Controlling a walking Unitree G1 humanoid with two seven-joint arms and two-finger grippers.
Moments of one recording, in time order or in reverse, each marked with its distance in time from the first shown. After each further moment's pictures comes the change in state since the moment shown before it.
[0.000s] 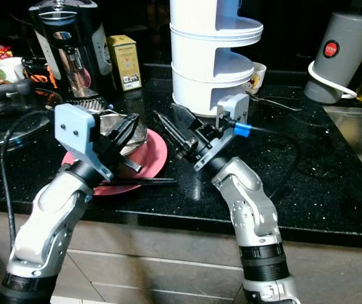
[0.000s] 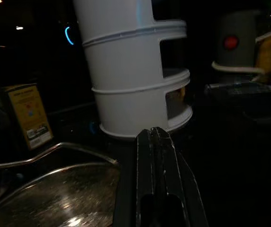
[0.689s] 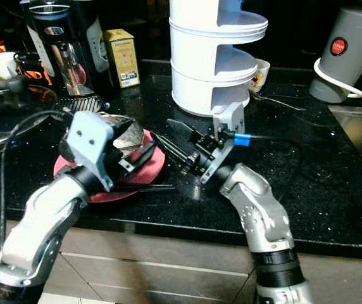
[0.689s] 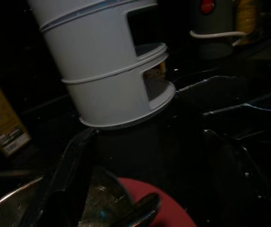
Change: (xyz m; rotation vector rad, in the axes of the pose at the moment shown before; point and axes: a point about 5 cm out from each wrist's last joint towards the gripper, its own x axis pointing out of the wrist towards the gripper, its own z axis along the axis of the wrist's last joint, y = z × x) left arm -0.003 -0.016 0.011 0.089 0.058 -0.148; right arm -0.015 -0.003 0.006 -0.027 0.061 0.090
